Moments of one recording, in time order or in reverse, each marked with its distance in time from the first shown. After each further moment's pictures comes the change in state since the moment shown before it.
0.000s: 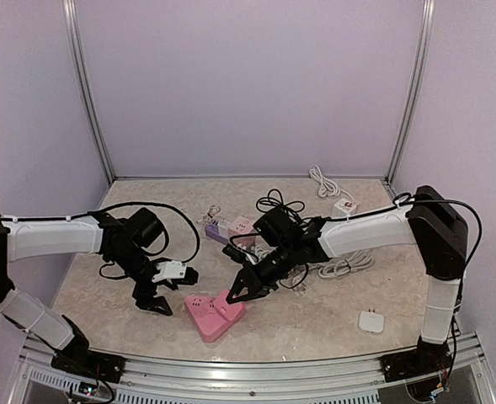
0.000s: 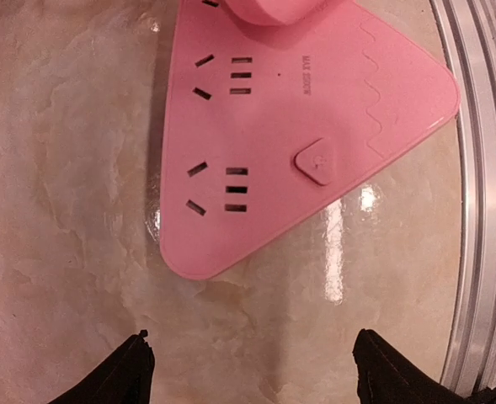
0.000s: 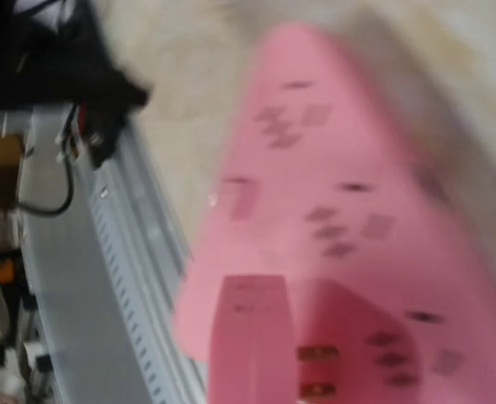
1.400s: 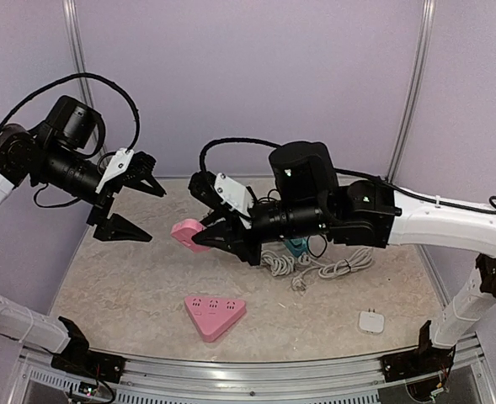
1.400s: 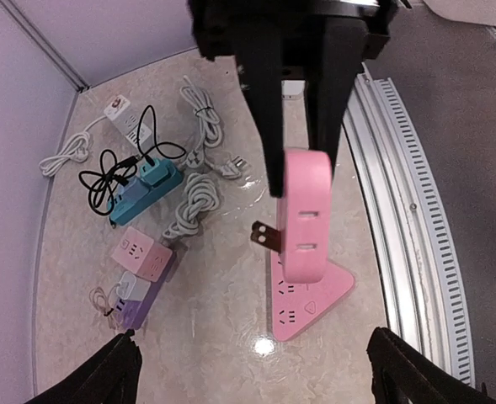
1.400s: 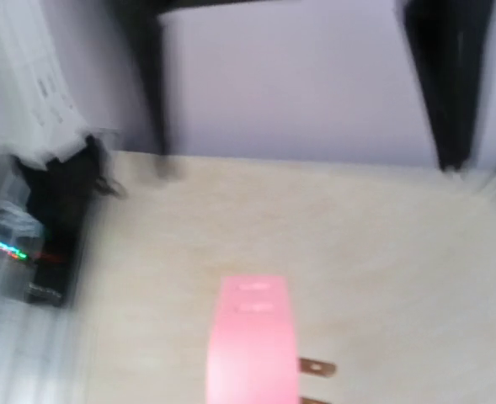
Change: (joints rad) left arm -0.056 -0.209 0.806 -0.500 0.193 -0.041; right arm 0.260 -0.357 0.263 -0.070 0.557 -0.740
